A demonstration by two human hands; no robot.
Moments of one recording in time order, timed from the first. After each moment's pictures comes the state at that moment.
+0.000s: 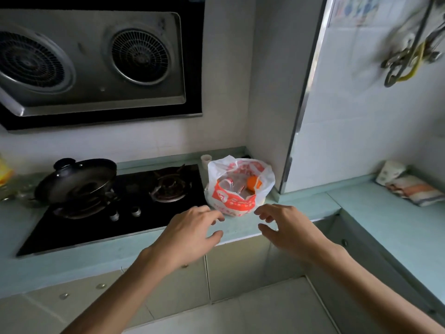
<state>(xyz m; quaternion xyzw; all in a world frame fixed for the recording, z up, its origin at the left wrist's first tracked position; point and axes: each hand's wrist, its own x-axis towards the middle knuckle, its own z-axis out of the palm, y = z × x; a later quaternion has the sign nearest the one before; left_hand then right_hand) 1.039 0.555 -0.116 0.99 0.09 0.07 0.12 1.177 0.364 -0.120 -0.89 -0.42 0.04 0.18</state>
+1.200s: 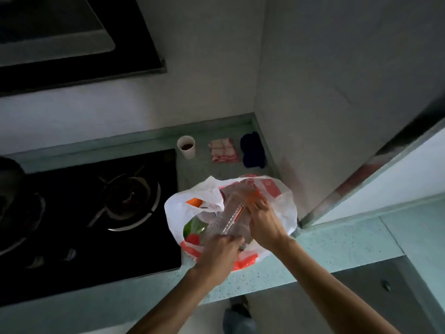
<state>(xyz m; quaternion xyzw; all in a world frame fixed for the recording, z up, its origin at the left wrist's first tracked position) 1.419 0.663 -0.337 0.97 0.11 -0.09 0.21 1.565 0.576 -0.356 -0.89 -0.39 0.16 0.18</state>
